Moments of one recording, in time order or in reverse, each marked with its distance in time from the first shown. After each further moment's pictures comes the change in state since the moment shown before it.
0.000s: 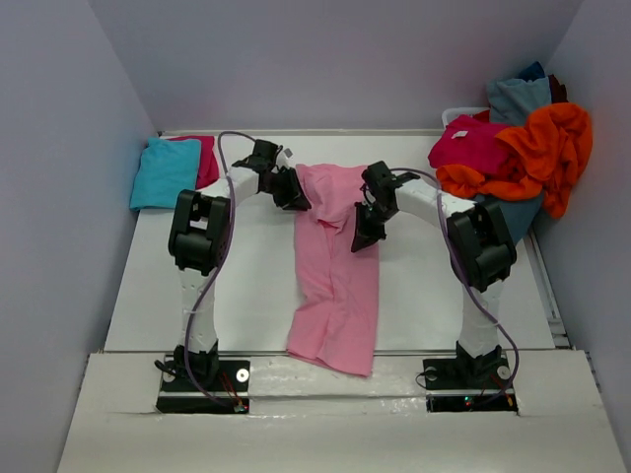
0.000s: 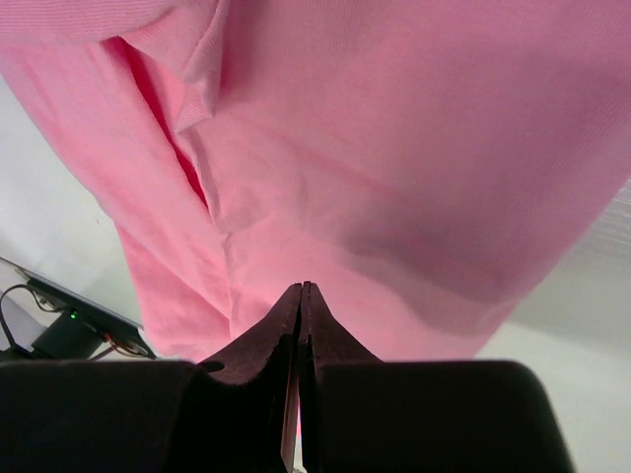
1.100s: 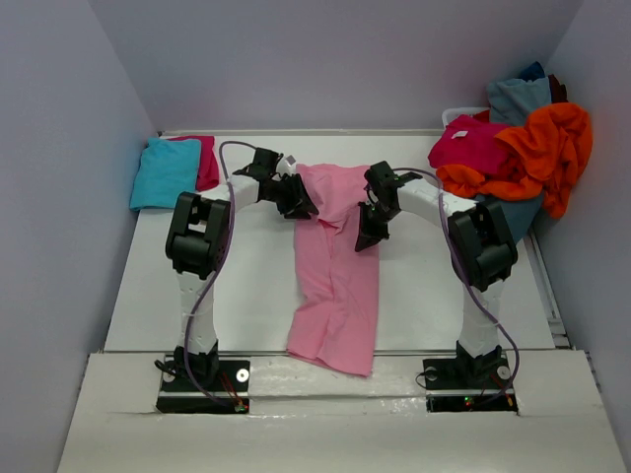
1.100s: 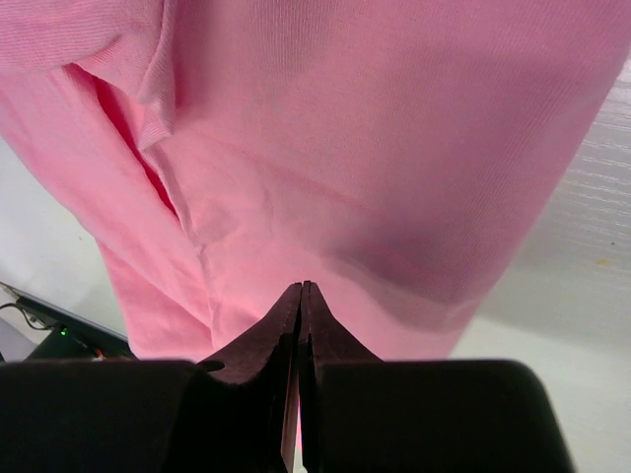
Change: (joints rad) left arm -0.013 -0.045 -0.111 0.107 0.094 -0.052; right arm -0.013 0.000 -0.008 -0.002 0.037 0.000
